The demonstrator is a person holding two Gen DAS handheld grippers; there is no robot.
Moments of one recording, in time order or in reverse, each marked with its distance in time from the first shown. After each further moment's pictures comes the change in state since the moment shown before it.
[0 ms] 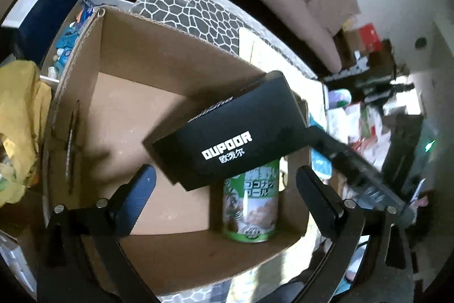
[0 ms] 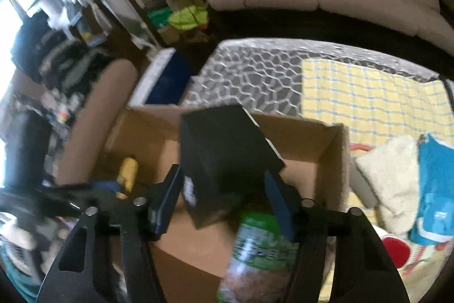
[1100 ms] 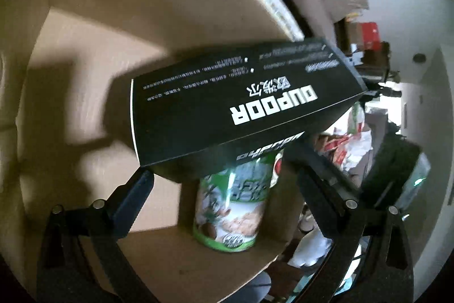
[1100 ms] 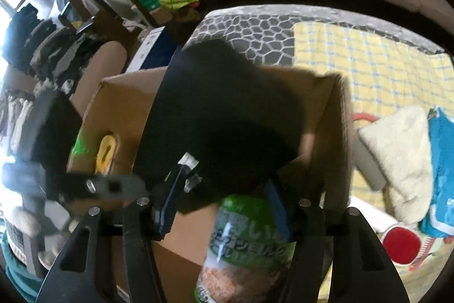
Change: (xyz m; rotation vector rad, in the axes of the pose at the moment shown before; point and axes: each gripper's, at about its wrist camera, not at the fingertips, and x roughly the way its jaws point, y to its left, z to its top) left arm 0.082 0.021 0.015 -0.132 0.188 -0.127; right arm 0.035 -0.034 -0.026 0.044 0.098 0.048
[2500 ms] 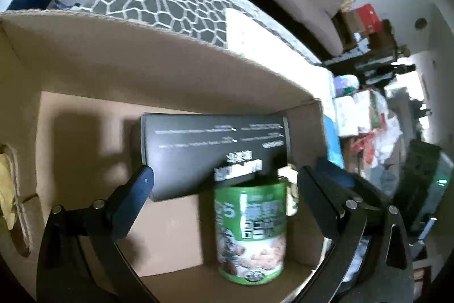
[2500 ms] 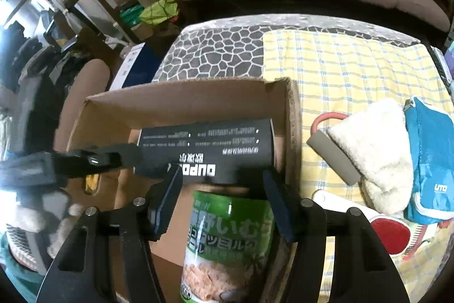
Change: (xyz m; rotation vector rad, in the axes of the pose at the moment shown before) left arm -0.002 -0.042 0.012 0.204 -0.131 0.167; right arm -0.028 -0.022 -0.006 0.063 -0.073 -0.082
